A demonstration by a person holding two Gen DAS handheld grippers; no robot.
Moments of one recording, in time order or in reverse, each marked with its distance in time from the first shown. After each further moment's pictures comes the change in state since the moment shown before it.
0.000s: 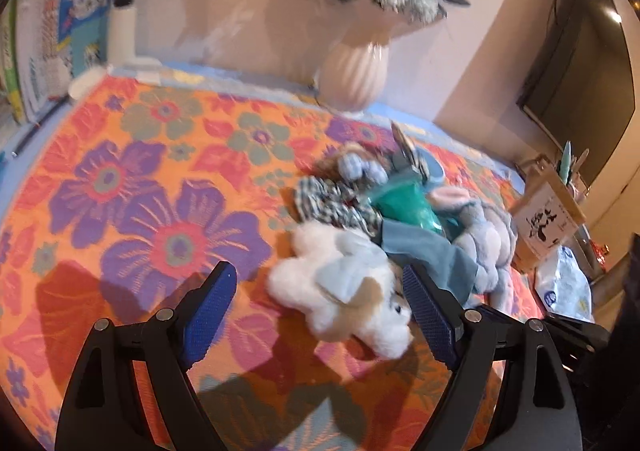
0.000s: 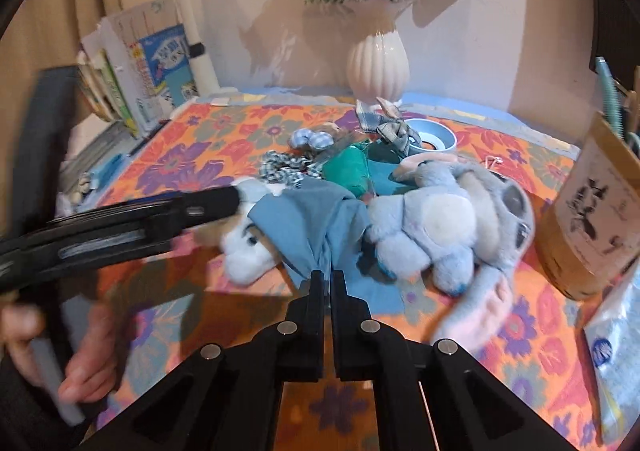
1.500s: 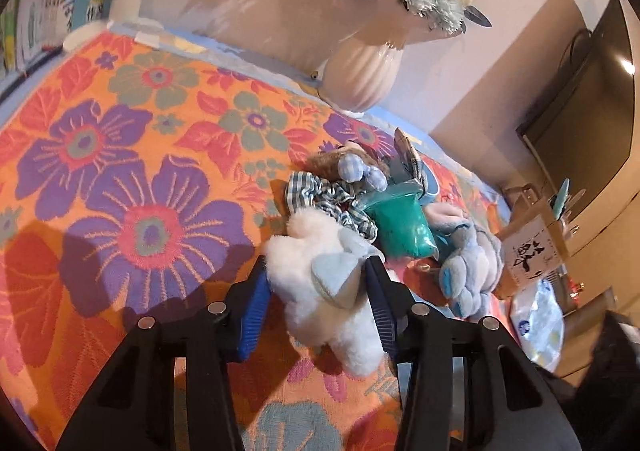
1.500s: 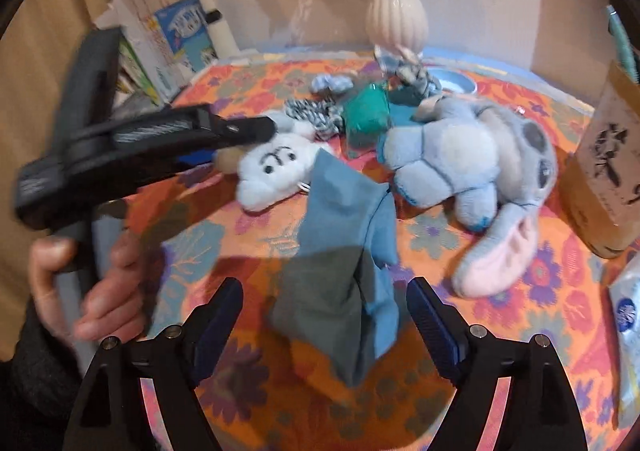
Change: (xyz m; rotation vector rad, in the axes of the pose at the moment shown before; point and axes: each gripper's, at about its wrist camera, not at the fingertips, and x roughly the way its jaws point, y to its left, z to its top) left arm 0.024 0.013 -0.001 -0.135 0.021 -0.099; right arm 0.017 -0.002 -0.022 0.015 0.148 0.075
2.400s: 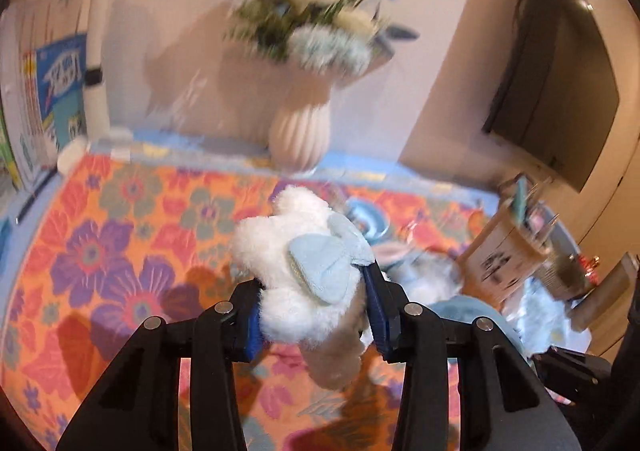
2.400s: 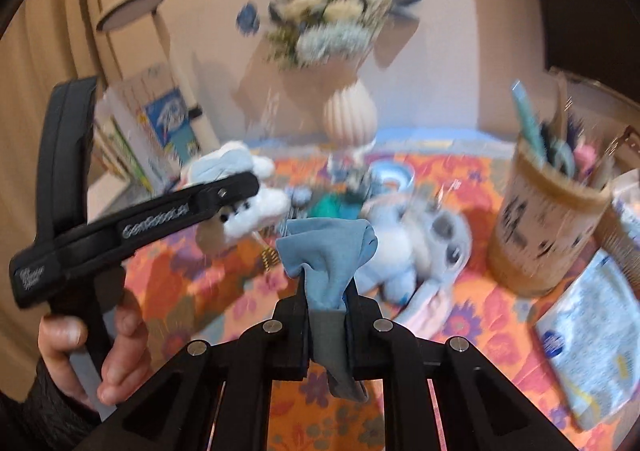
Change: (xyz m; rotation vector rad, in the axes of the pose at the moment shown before) left arm -0.035 -0.079 0.013 0.216 -0.131 0.081; right arm -0.087 -0.030 0.025 0.109 -0.295 -0.037
